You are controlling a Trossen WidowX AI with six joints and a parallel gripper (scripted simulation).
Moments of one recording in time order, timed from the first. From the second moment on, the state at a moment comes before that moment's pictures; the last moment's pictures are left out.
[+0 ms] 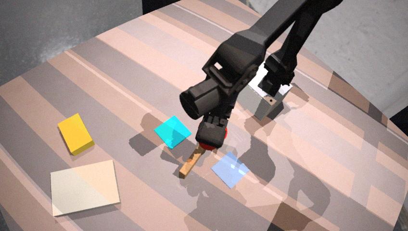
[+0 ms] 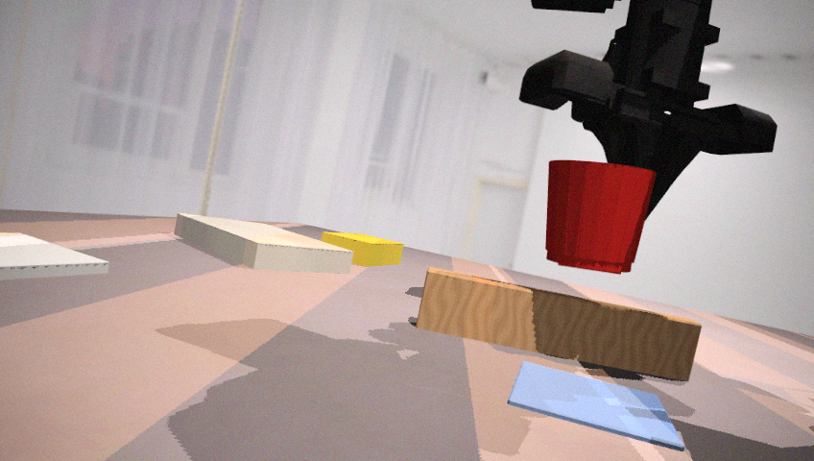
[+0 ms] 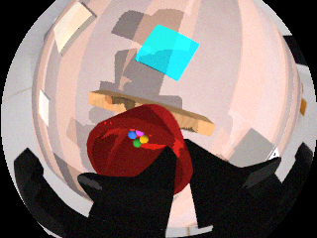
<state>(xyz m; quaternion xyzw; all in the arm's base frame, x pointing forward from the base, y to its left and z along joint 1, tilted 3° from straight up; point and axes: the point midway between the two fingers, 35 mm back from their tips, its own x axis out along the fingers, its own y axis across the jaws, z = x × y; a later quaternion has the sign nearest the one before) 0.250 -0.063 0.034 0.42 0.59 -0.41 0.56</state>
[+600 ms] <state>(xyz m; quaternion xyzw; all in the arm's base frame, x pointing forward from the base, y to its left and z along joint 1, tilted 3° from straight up) 0.253 -0.101 0.033 0.42 0.59 -0.41 0.56</state>
